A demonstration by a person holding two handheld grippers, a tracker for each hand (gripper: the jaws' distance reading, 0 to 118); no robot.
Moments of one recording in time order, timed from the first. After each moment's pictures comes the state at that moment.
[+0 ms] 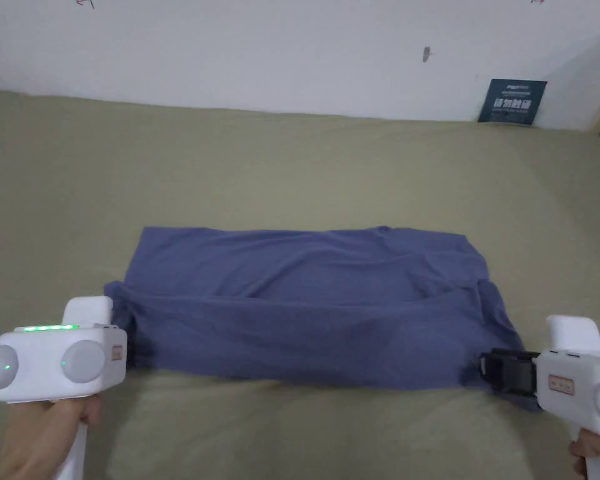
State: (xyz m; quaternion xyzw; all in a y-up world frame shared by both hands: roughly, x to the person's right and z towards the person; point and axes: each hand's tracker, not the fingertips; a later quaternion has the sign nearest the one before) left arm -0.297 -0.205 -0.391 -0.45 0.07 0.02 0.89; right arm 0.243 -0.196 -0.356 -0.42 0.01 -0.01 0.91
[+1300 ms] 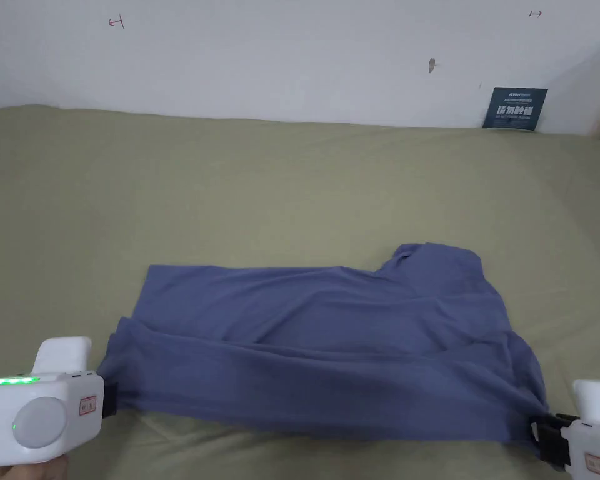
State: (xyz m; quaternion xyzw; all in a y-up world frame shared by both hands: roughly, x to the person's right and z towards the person) left arm -0.337 -0.170 -0.258 -0.45 0.05 0.02 0.89; right arm 0.221 -0.187 -0.213 -0.43 0.03 0.00 0.90
